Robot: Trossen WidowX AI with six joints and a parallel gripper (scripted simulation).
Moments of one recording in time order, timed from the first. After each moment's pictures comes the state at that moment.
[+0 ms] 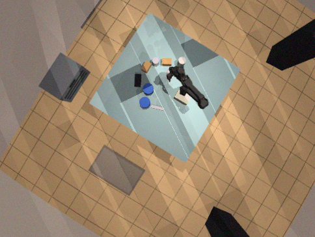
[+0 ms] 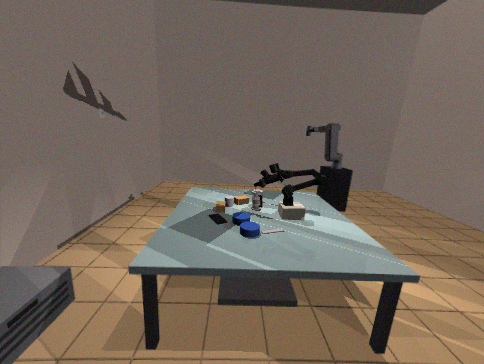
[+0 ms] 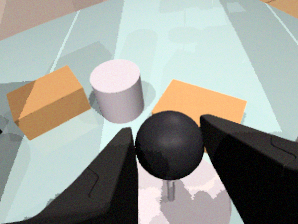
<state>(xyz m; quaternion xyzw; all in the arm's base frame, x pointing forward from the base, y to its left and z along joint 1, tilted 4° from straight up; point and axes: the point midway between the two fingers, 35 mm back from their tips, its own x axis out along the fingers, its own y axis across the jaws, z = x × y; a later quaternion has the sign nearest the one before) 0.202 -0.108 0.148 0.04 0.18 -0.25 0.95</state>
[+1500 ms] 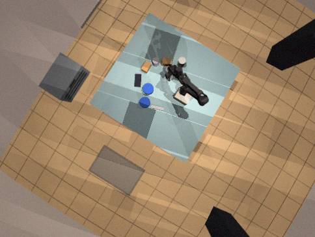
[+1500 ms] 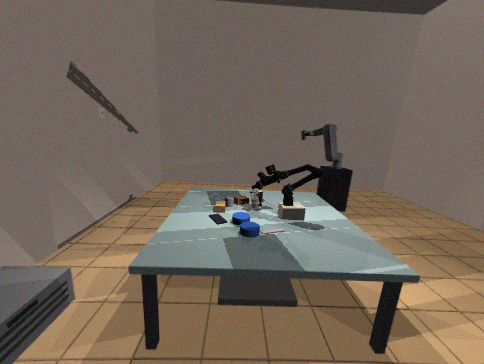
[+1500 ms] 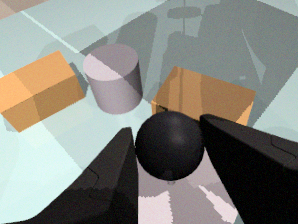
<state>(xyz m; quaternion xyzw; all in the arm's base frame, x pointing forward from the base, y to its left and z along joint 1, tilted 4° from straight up) 0.220 -0.119 0.131 0.04 0.21 -0.25 0.95</state>
